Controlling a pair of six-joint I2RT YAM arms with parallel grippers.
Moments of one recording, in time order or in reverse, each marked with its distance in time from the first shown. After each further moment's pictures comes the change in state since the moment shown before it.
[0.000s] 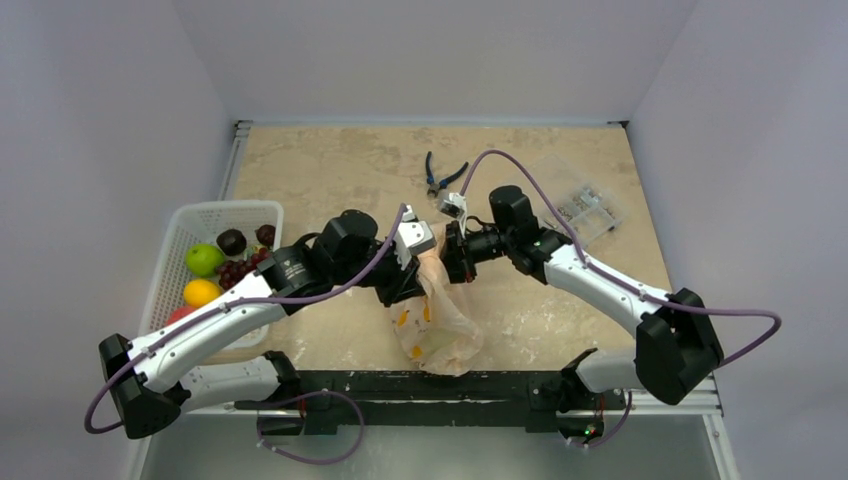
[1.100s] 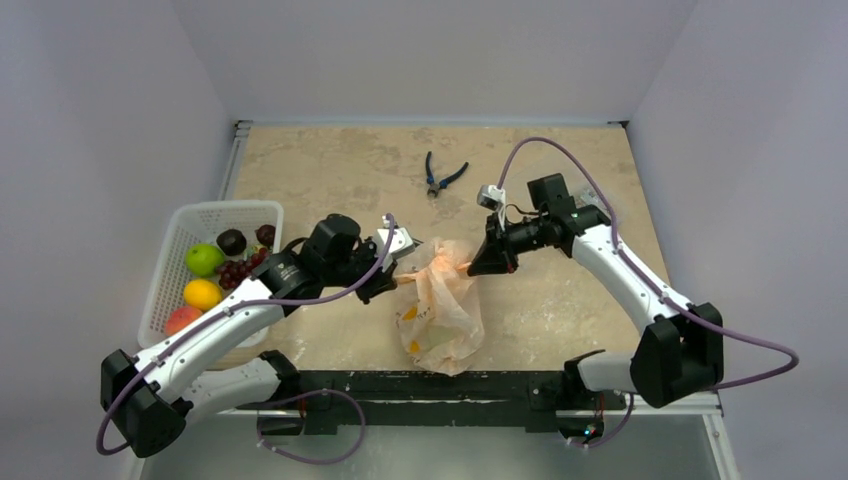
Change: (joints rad) left arm 0.174 -0.061 -0.174 -0.014 -0.016 0.194; right arm -0.264 -0.026 0.147 -0.653 -0.035 -0.523
